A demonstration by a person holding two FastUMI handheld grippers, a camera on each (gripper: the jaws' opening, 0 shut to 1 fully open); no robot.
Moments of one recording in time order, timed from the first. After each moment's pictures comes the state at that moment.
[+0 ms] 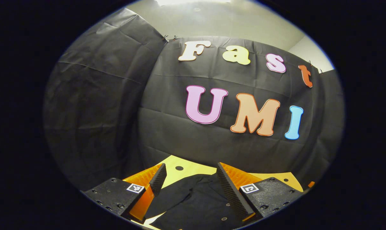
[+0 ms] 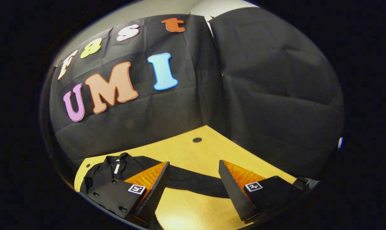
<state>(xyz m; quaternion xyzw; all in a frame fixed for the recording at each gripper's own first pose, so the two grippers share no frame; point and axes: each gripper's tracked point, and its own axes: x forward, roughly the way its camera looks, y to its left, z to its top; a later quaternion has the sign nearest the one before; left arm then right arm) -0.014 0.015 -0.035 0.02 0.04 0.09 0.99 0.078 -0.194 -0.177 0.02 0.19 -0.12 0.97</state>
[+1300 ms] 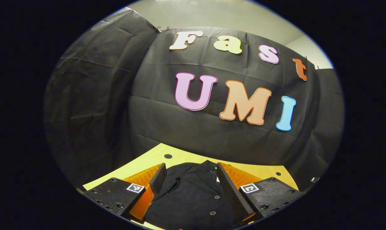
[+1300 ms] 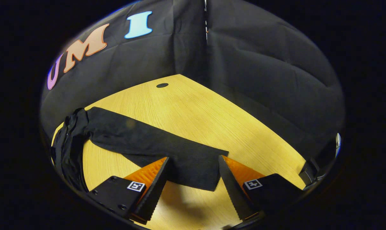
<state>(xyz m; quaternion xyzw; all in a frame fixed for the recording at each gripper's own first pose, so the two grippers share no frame) -0.010 -0.032 -0.079 0.01 0.09 0.05 0.99 0.096 -0.305 -0.343 0.00 0.33 -0.19 0.92</state>
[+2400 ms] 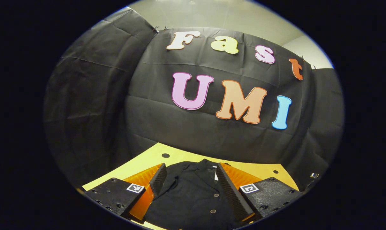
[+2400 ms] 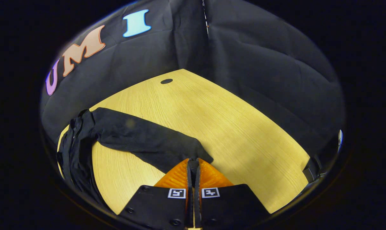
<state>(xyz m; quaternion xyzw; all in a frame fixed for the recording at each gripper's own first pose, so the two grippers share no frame) -0.018 -0.018 -0.080 0.01 0.09 0.04 1.00 0.099 -0.288 -0.333 0.02 0.36 -0.18 0.91</state>
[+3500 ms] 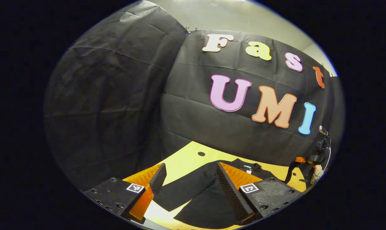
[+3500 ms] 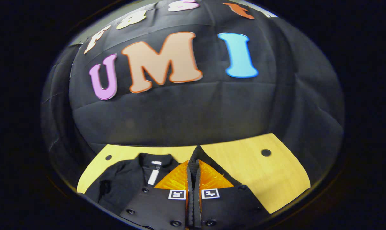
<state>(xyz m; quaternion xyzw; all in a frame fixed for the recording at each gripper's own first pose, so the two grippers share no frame) -0.084 0.135 -0.071 -0.01 0.08 0.16 0.98 0.273 0.089 -0.179 -0.09 0.23 0.09 0.96</state>
